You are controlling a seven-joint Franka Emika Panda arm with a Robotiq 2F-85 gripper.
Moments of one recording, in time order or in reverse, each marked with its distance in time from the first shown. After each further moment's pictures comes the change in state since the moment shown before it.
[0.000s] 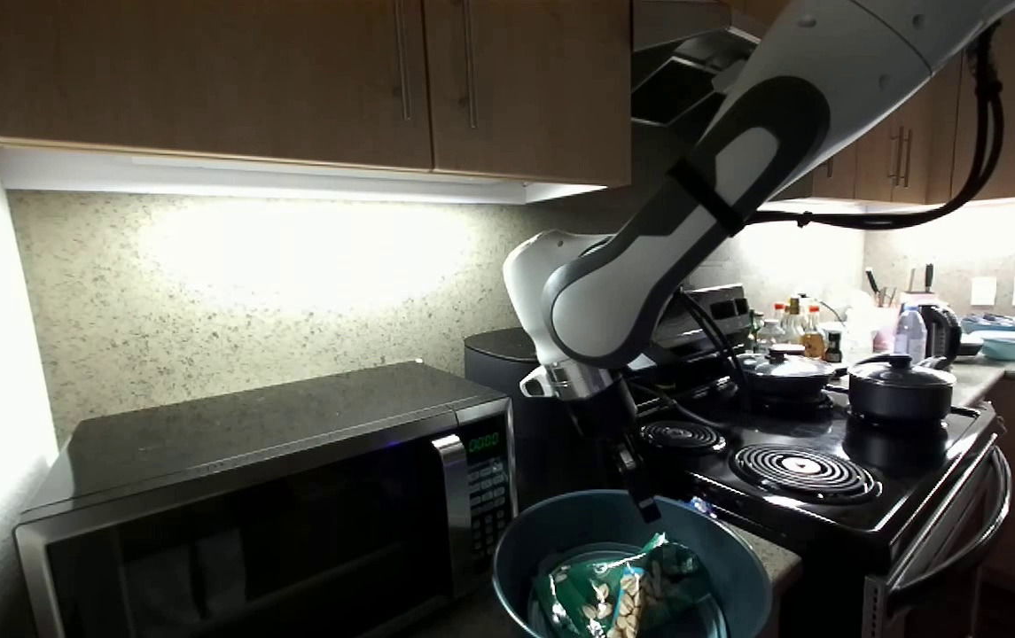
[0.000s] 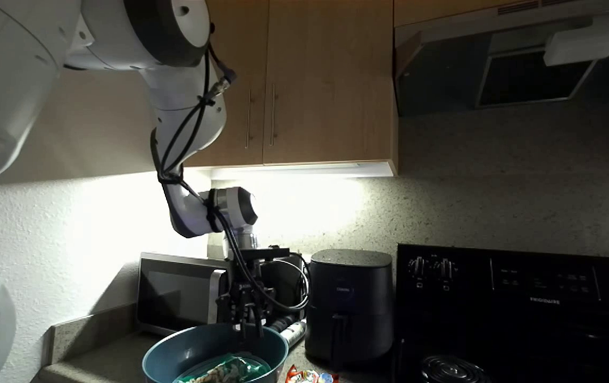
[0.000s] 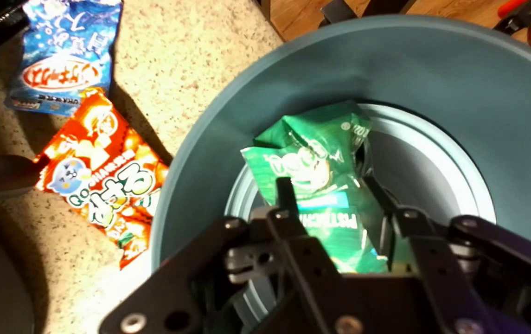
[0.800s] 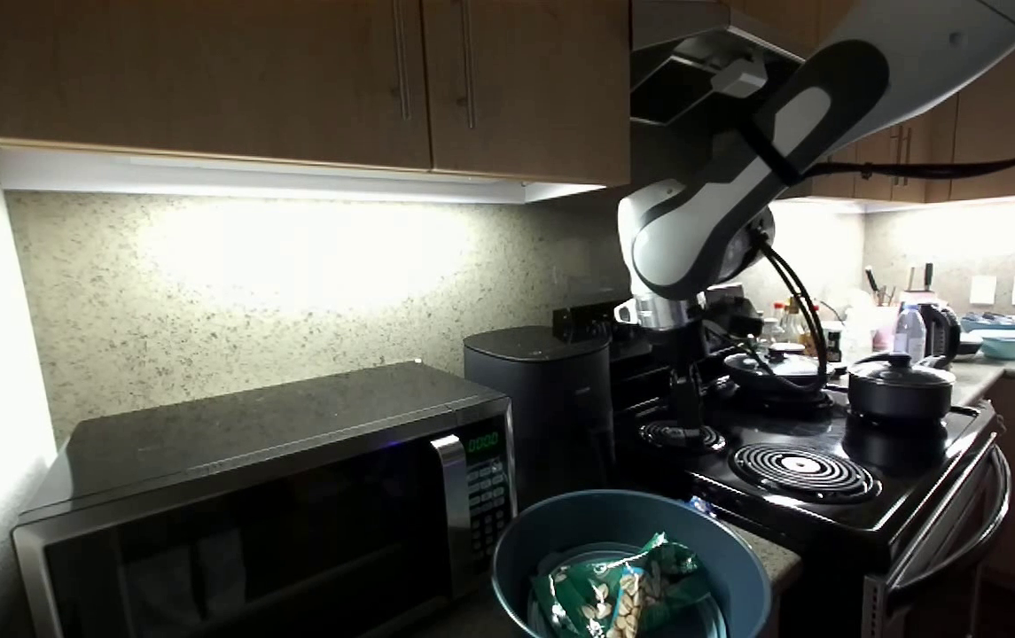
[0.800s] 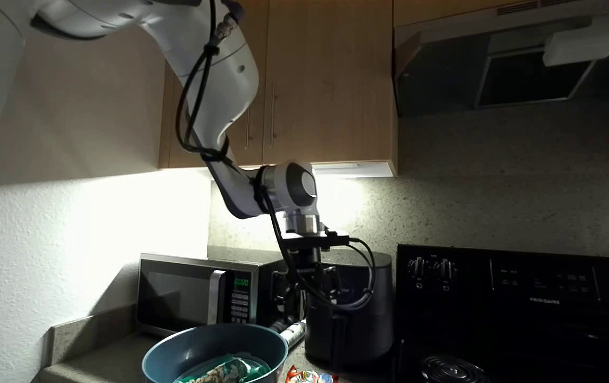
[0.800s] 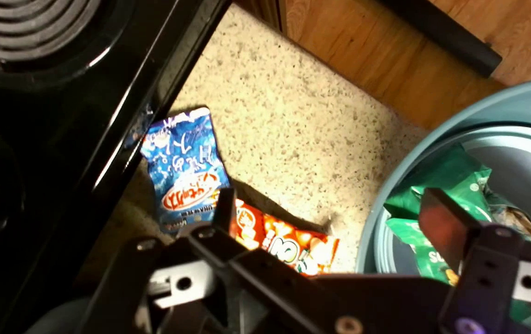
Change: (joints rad) arm -0.146 -0.138 -0.157 -0.075 0.141 0.128 0.010
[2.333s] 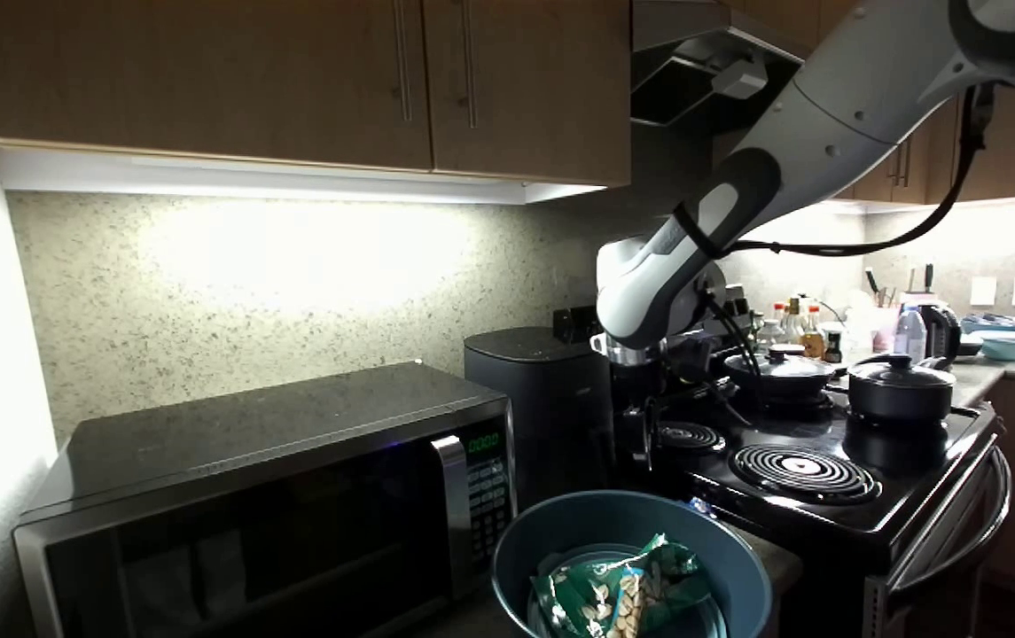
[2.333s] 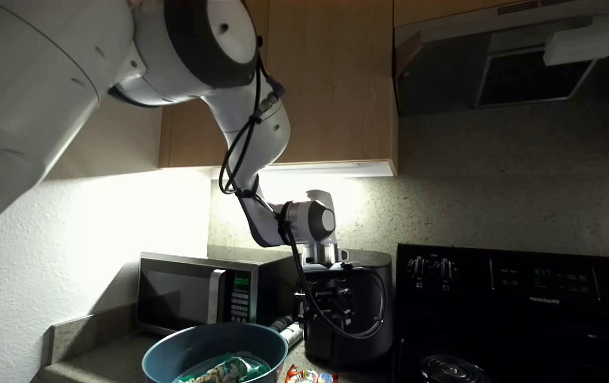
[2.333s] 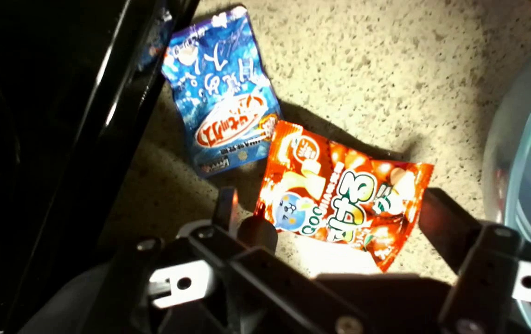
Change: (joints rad) arm -0.043 0.299 0.024 0.241 0.054 0.138 0.034
